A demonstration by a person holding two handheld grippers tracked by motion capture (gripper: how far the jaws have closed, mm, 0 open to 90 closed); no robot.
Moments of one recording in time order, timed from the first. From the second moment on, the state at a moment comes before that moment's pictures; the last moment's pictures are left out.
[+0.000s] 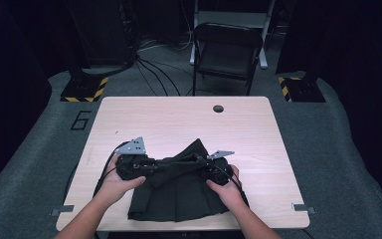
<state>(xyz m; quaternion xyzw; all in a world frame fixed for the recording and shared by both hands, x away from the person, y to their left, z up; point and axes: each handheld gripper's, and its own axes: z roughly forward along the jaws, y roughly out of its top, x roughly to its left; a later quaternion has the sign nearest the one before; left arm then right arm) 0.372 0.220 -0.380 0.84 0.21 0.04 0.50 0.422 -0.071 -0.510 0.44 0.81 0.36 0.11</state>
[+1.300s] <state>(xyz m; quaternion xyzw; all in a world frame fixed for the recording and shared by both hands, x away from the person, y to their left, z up) 0.329 0.200 -0.454 0.87 0.19 -0.04 0.45 0.417 -0.121 -0.481 0.47 0.79 0.37 0.14</state>
